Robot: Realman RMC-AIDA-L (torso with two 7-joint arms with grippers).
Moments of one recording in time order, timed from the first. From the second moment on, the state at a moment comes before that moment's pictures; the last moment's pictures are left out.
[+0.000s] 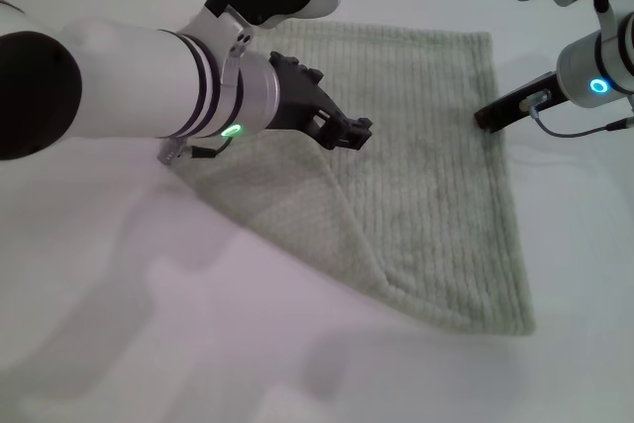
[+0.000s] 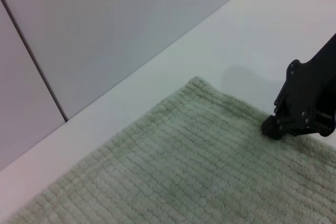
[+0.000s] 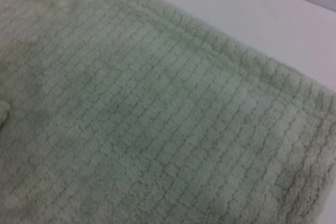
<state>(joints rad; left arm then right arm) -0.44 -2.07 -1.27 -1.54 2.68 -0.94 0.31 0.93 2.05 -1.07 -0.51 -2.61 -0.91 2.34</state>
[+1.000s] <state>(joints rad) -0.45 -2.07 -1.26 -1.54 2.68 -0.94 0.29 0.93 2.05 -1.07 -0.52 -2.61 -0.91 2.35</state>
